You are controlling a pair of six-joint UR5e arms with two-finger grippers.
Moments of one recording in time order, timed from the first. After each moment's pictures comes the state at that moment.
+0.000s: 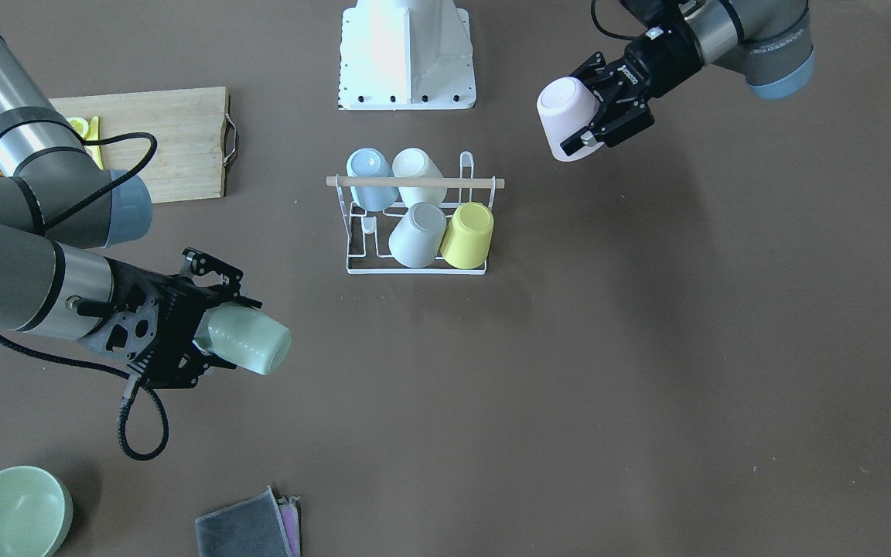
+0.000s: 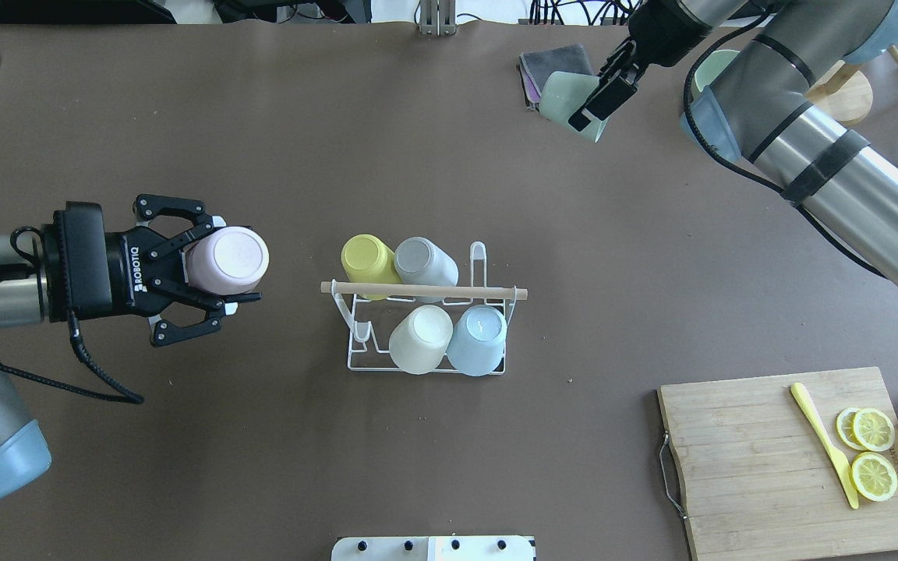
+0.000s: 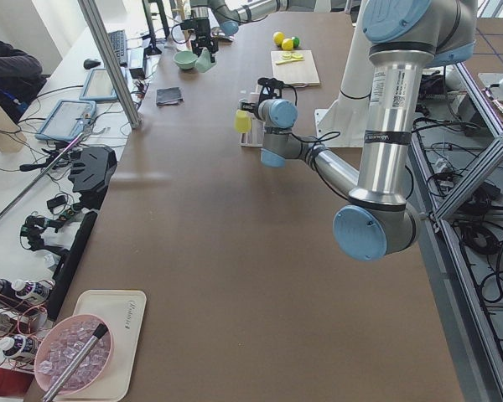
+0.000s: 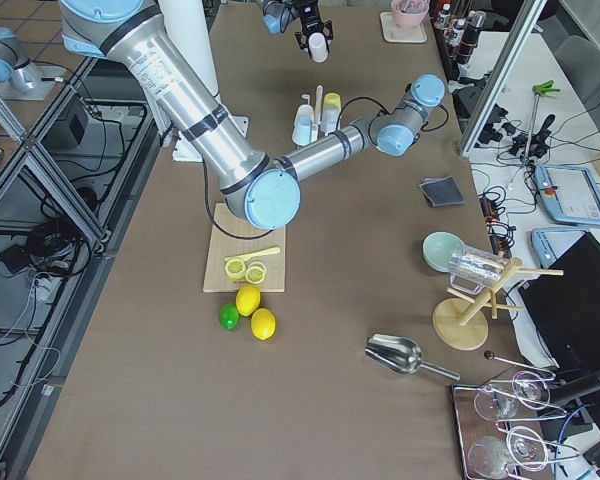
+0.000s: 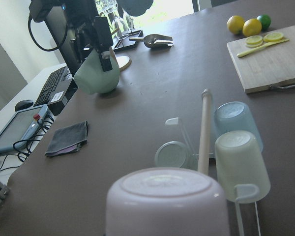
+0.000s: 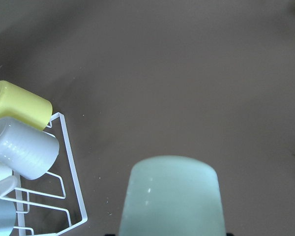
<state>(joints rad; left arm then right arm) -0.61 -1.67 -1.94 -2.94 -1.88 0.02 1.05 -0.85 1.27 -1.03 2.63 -0.01</state>
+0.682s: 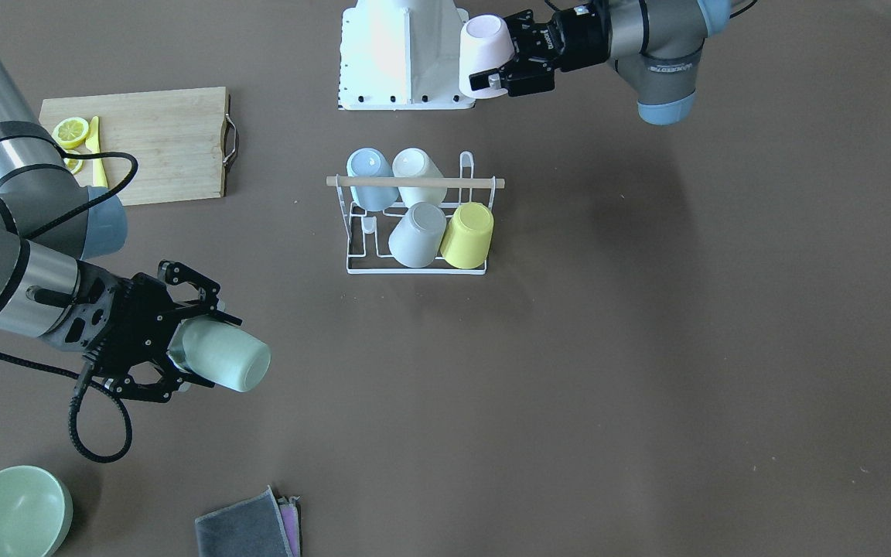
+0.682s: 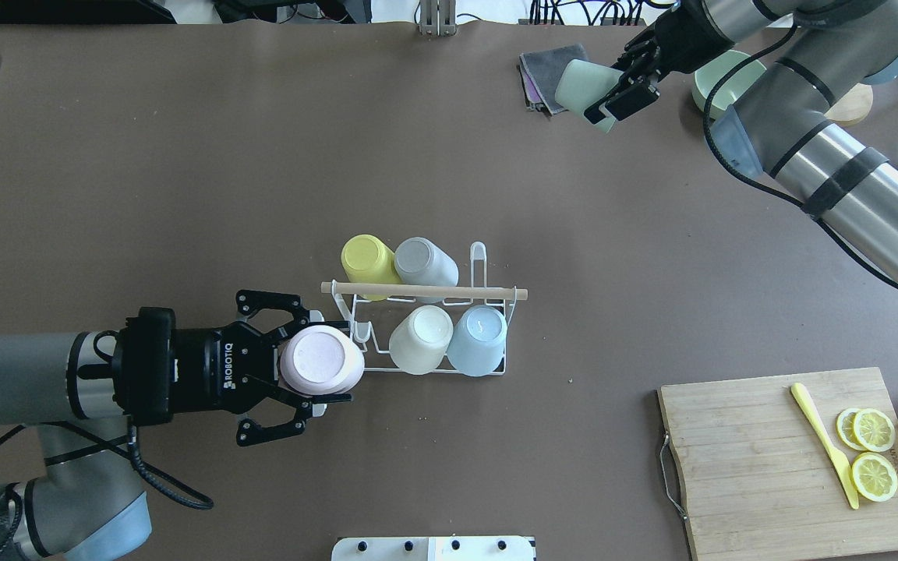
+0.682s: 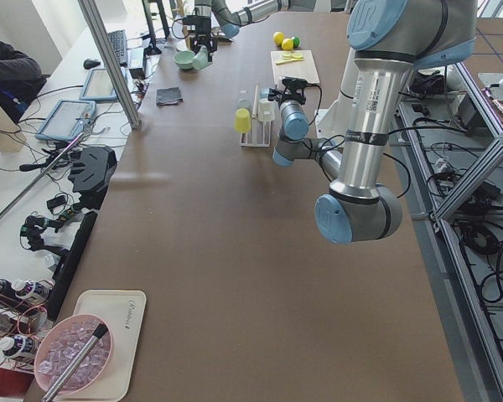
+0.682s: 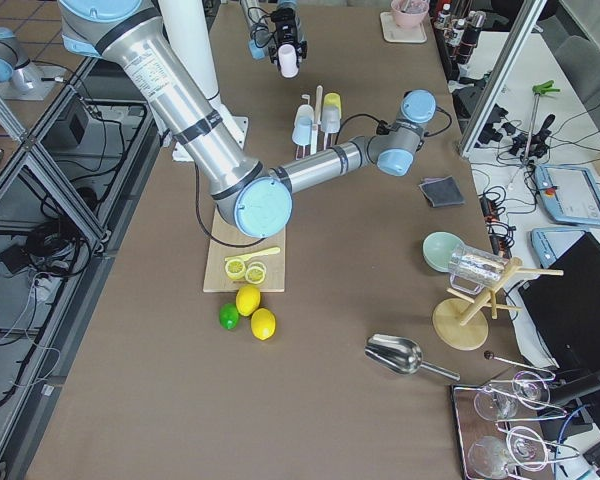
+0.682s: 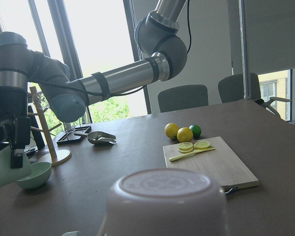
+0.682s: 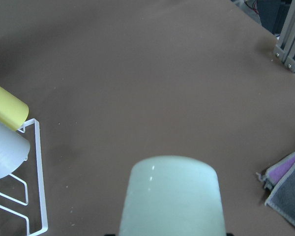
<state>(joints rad) -0.40 -1.84 -1.74 -3.30 -1.77 -0.06 1.06 -0.91 1.22 -0.64 2.51 0.08</state>
